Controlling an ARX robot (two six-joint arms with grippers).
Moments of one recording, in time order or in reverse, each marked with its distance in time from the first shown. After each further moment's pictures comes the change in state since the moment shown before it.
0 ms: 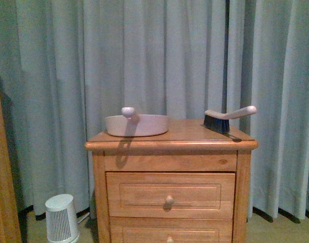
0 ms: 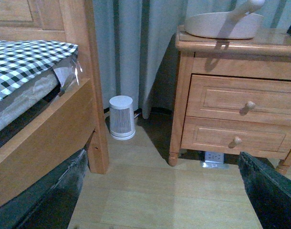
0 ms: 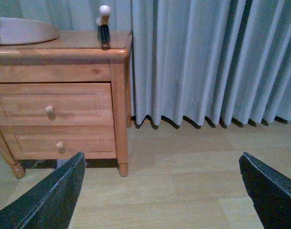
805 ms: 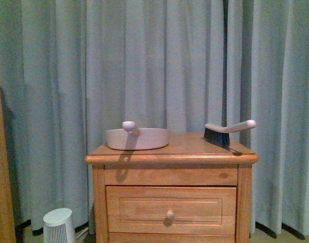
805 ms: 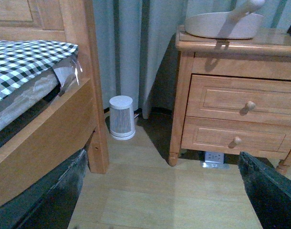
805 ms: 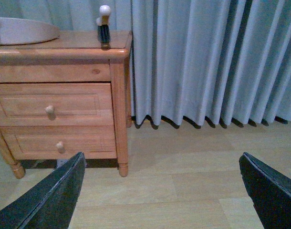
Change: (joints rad) left arm 0.000 0.000 0.000 0.000 0.000 0.000; right arm 0.000 0.000 0.000 0.000 0.000 0.000
